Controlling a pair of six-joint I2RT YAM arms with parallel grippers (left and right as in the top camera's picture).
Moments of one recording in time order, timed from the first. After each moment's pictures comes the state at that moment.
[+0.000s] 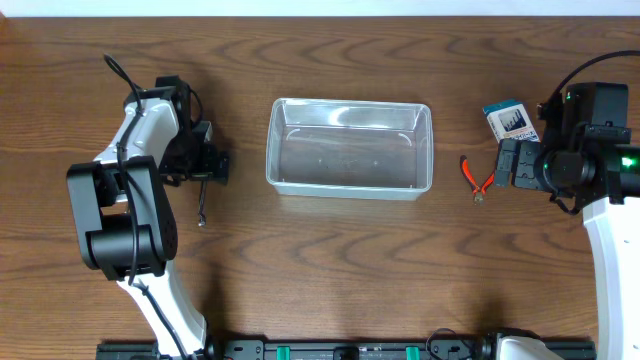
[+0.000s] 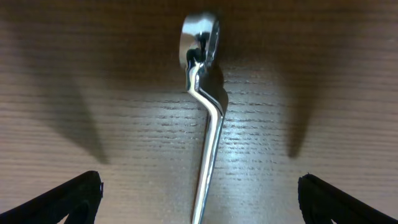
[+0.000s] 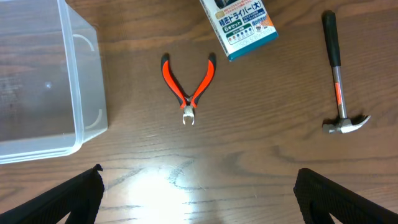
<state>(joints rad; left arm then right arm) 0.11 2.06 1.43 -1.05 0.02 0.10 -0.08 1.31 1.35 -1.20 0.05 0.09</state>
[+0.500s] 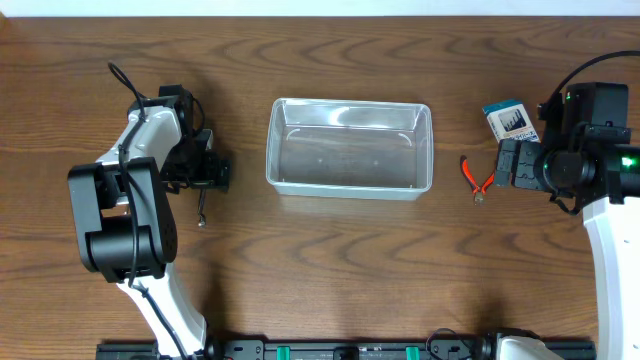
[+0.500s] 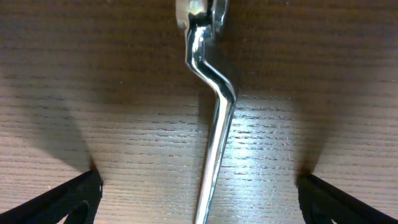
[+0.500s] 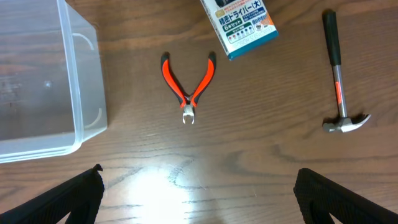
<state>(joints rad) 0.10 2.05 1.36 -1.01 -0.01 0.10 -0.08 1.31 1.35 -1.20 0.05 0.09</state>
